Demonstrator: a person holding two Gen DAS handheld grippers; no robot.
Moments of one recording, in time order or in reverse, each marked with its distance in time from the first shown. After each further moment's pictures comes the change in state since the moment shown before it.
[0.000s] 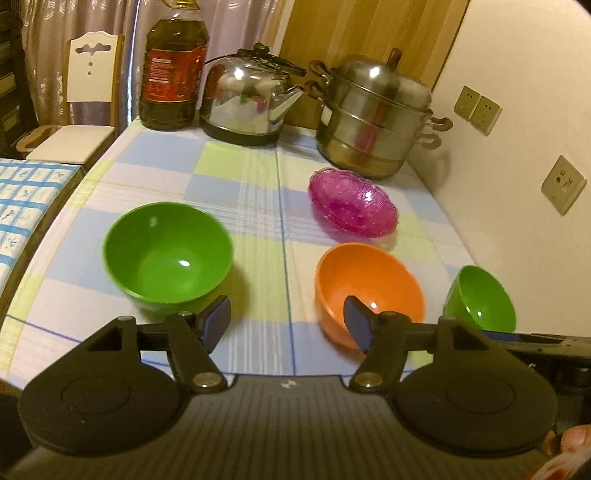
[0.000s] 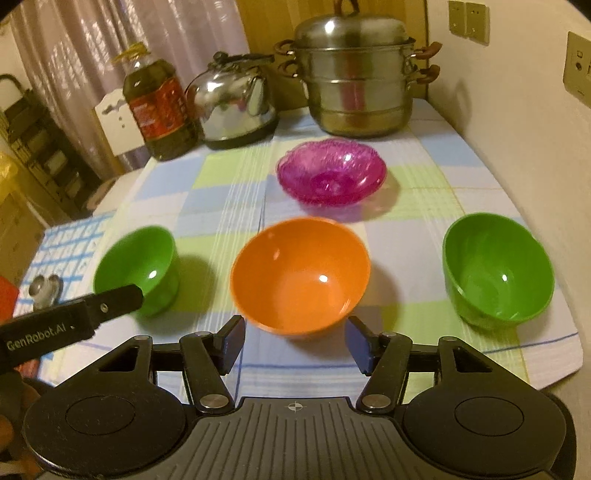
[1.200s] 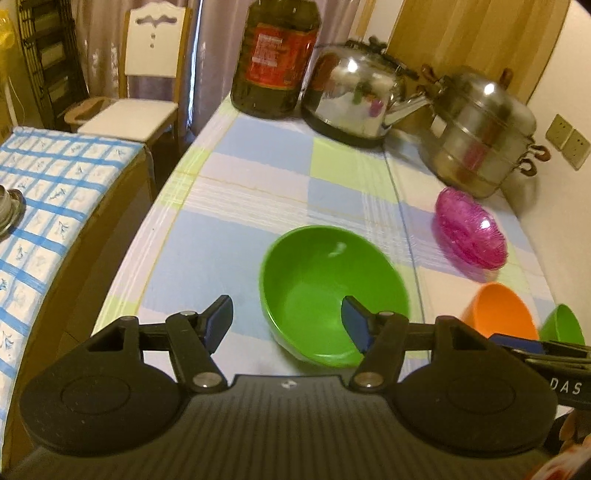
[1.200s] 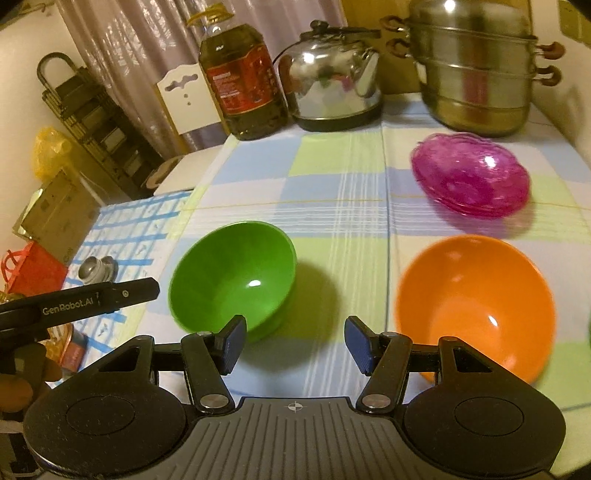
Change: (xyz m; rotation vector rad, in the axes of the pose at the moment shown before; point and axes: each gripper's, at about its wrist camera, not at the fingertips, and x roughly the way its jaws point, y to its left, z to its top) left arm 0.046 0.154 0.050 -0.097 0.071 0.134; right arm 0.100 0.105 0.034 -0.064 0.047 0.193
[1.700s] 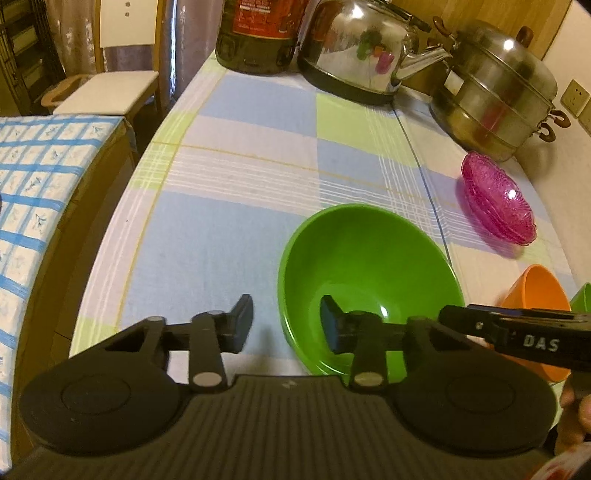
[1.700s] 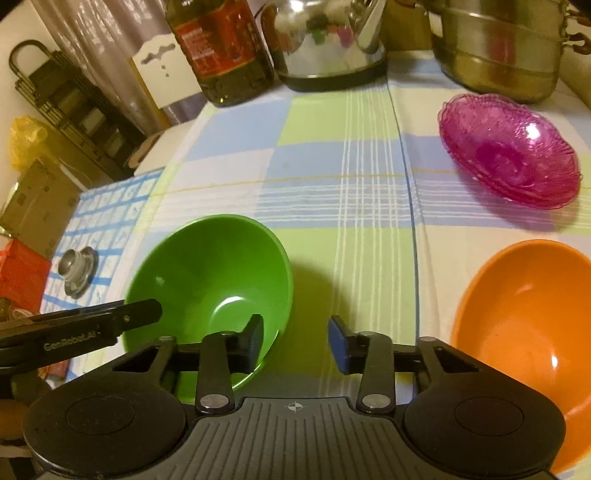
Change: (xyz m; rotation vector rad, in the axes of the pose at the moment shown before) left arm 0.071 0.021 0.014 0.050 0.126 -0.027; right arm 0.091 -0.007 0.027 0.043 0.114 -0.026
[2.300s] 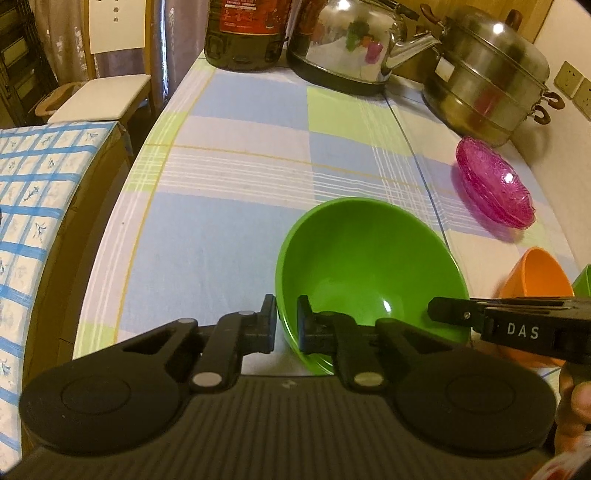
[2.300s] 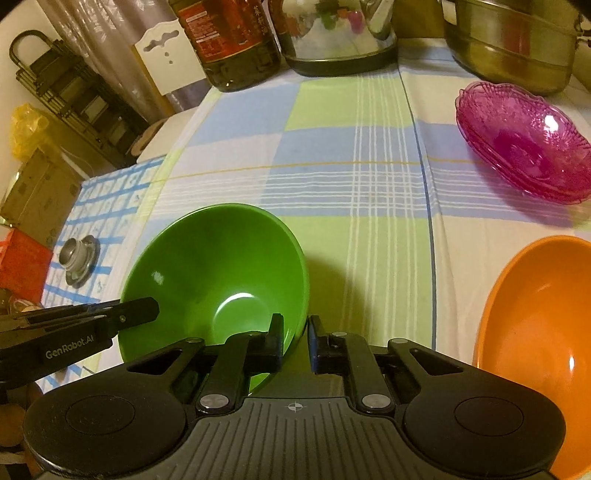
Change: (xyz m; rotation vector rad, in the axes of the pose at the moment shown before) left arm -0.004 -0.011 -0.002 0.052 0.011 0.013; right arm 0.010 0.006 -0.001 -0.004 0.030 0.016
